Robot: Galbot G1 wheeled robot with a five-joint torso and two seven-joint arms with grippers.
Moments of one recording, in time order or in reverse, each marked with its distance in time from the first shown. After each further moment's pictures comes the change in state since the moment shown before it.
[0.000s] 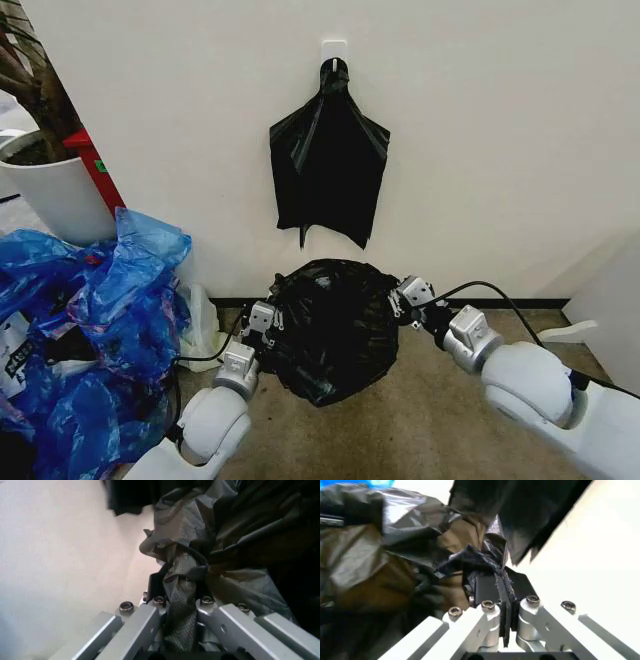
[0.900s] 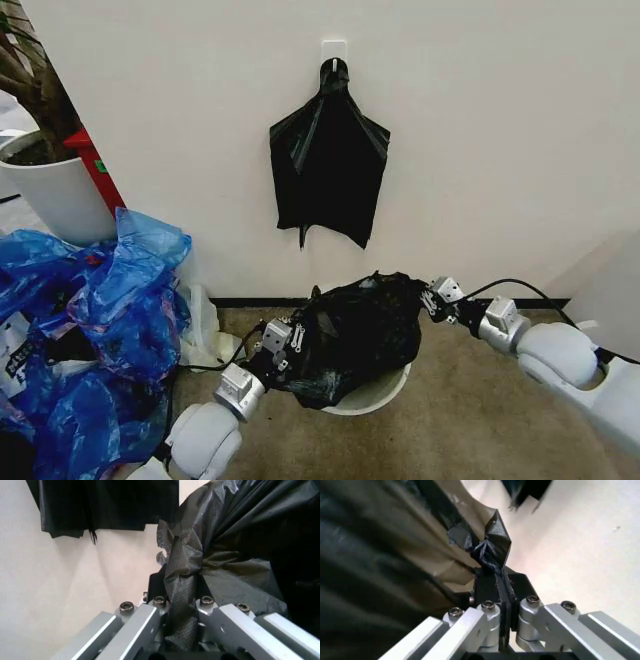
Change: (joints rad) left arm 0.070 -0.016 -0.024 -0.022 -0.067 -0.153 0.217; right arm -0.014 -0.078 0.072 -0.322 0.000 0.293 -0.415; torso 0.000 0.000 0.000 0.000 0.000
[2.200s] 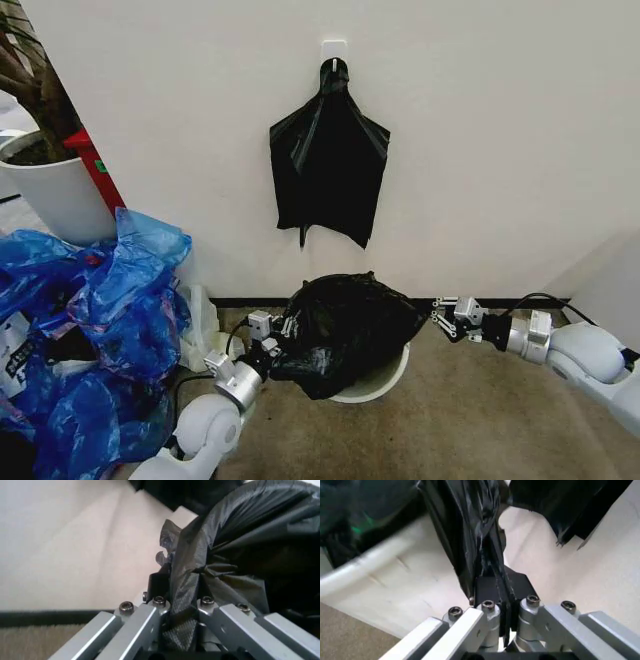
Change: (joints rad) left arm -0.060 -0.063 -0.068 0.159 -0.507 0.021 0.059; right arm -0.019 -0.018 0.025 -0.138 0.076 0.329 -0.326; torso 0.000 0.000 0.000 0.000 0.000
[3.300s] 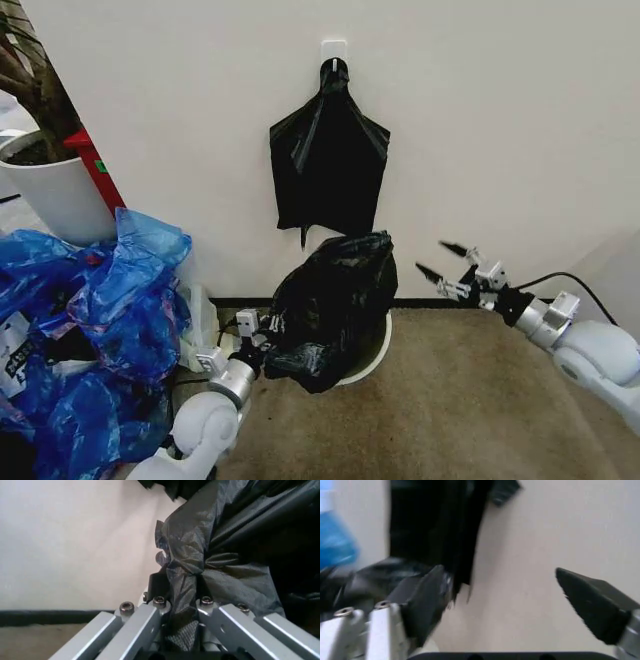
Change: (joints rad) left arm 0.022 0.003 0.038 -0.076 0.165 0.022 -0.244; right arm -0.182 0.053 0.194 0.380 0.147 -0.243 0.757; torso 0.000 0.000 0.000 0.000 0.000
